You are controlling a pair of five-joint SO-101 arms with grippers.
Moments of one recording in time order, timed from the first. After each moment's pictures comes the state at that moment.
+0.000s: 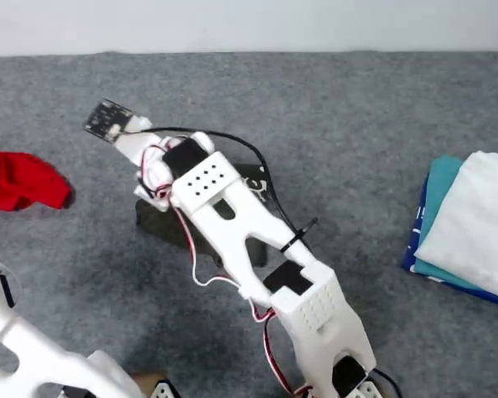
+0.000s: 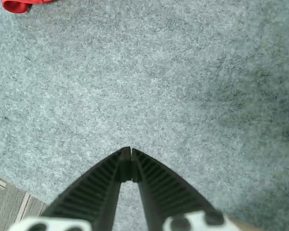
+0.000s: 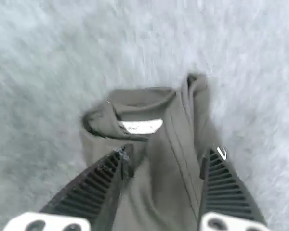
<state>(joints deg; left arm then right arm) -58.6 -42.2 29.1 95.5 -22.9 -45.8 36.2 -45.0 76.9 18.7</state>
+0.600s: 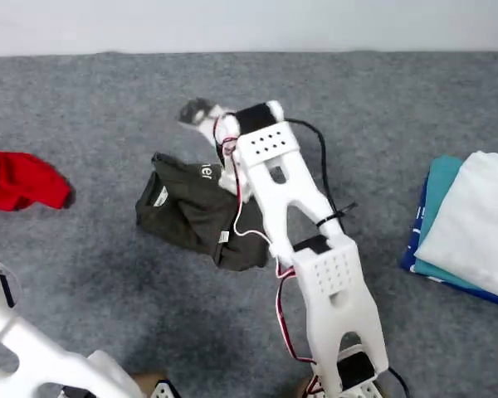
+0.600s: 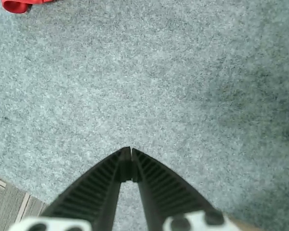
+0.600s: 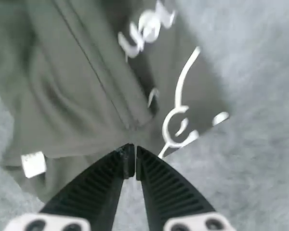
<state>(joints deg) -58.6 -42.2 29.1 95.2 -22.9 -27.5 48.1 -52.0 98.6 30.7</state>
